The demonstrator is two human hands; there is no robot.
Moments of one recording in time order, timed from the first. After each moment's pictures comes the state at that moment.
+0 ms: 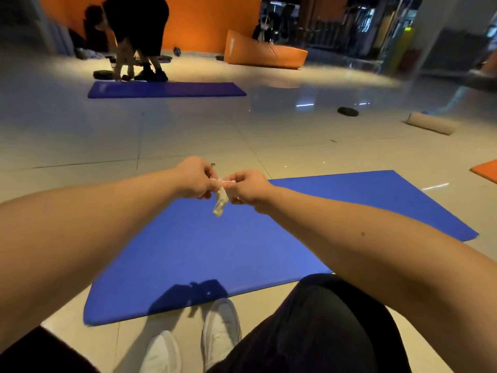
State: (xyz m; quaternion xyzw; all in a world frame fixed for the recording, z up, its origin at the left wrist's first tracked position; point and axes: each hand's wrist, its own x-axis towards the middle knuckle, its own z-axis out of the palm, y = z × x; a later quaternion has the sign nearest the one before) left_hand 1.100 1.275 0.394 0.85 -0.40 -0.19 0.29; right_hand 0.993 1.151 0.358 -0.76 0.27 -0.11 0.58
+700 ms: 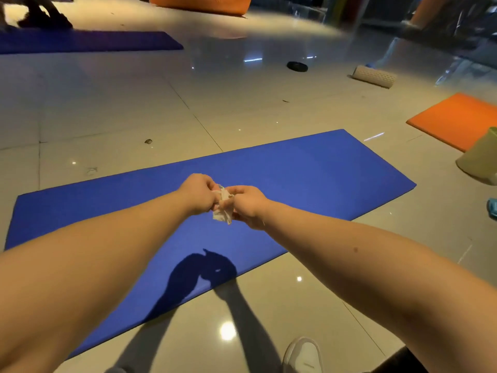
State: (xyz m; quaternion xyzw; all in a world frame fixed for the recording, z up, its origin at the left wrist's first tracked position) left_hand 1.071 1.105 0.276 0.81 -0.39 -0.31 0.31; right_hand 0.943 1.027 0.260 -0.60 0.44 -0.09 0.66
